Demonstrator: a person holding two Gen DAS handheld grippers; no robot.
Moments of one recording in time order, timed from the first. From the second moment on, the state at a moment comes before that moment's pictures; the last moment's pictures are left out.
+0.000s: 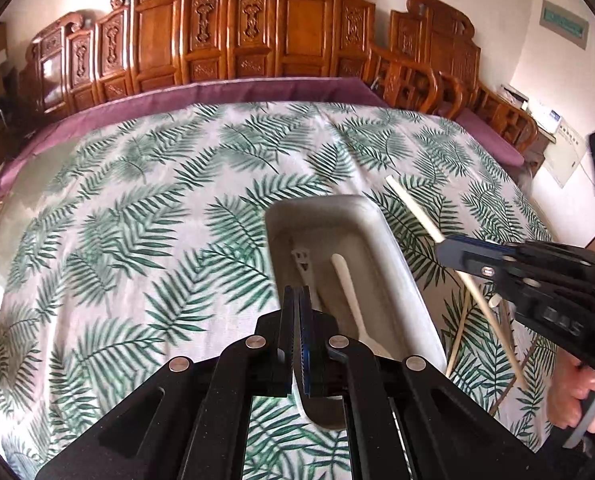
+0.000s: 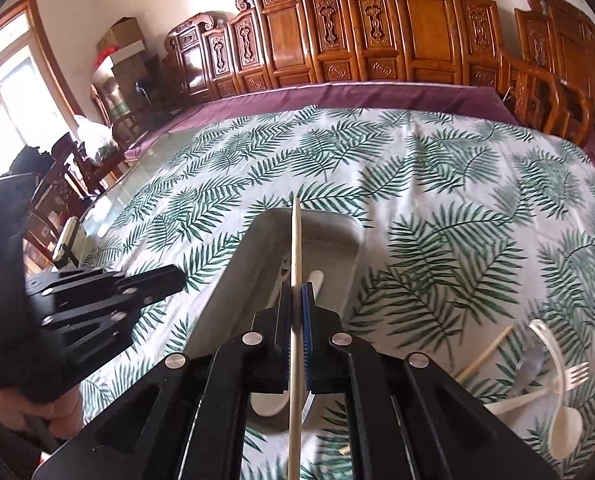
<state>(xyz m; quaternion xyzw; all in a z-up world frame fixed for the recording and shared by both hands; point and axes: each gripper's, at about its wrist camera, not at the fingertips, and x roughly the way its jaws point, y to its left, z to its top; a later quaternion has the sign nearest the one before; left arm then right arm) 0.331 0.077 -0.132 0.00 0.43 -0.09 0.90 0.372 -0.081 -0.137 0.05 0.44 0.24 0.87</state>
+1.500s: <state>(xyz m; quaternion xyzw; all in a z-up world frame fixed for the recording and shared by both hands) 0.236 0.017 -0.103 0.01 0.36 -0.13 0.92 0.230 -0.224 -0.181 0.01 0.46 0.09 0.88</state>
